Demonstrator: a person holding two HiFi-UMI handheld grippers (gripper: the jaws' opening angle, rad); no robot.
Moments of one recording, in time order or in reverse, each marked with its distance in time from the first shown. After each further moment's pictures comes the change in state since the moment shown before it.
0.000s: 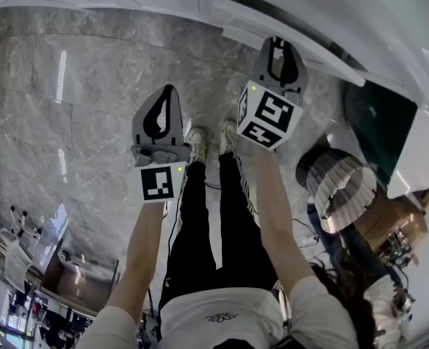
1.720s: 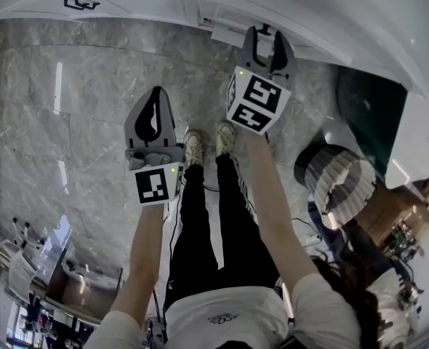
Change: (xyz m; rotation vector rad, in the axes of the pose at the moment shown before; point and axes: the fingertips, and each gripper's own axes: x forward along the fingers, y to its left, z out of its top) left arm -0.003 -0.002 0.021 -0.020 -0.057 0.035; right arm 0.013 -0.004 0.006 0.036 -0.015 -0.007
